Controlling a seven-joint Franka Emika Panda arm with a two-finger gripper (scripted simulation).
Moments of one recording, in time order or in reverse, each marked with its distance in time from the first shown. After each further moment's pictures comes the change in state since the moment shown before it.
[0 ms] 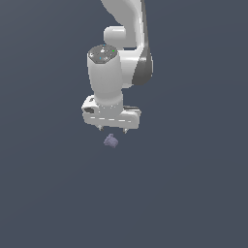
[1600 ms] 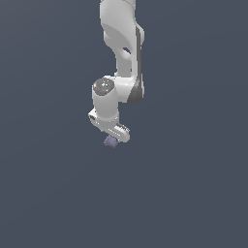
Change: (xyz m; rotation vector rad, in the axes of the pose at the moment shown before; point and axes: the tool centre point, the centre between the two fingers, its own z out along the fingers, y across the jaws) arm -0.046 0.030 0.106 -0.035 -0.042 0.430
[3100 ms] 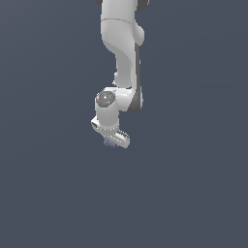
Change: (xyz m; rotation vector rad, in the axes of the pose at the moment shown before) arm -0.001 0.000 0.051 0.000 0.001 0.008
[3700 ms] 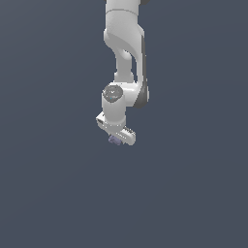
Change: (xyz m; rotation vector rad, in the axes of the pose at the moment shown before) arm -0.018 -0.021 -0.022 -0.001 -0.001 0.001
